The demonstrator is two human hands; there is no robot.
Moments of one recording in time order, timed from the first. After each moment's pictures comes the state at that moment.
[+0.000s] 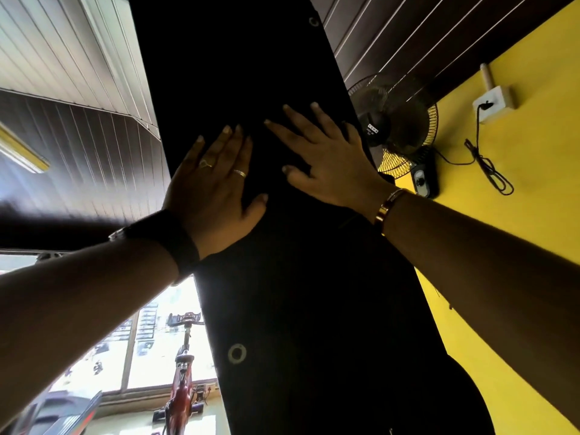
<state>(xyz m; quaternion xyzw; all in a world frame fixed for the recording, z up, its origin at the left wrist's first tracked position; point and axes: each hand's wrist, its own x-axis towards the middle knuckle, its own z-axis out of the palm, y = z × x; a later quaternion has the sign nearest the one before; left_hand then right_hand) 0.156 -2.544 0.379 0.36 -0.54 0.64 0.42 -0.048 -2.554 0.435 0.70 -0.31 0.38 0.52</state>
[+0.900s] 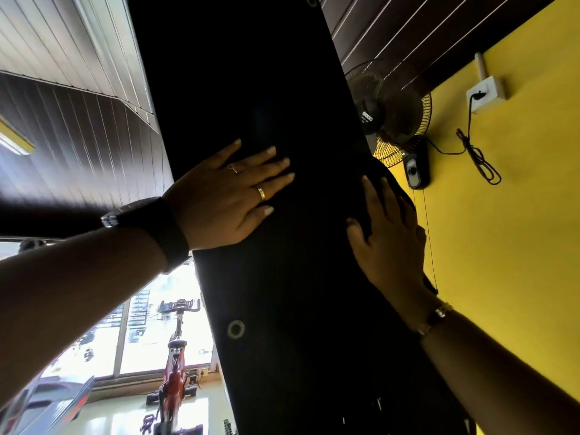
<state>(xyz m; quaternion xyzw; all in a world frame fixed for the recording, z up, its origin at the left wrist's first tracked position) 0.160 -2.539 0.369 0.26 -0.63 0.70 0.24 -0.103 -2.582 0.307 0.60 -0.48 0.55 0.32</state>
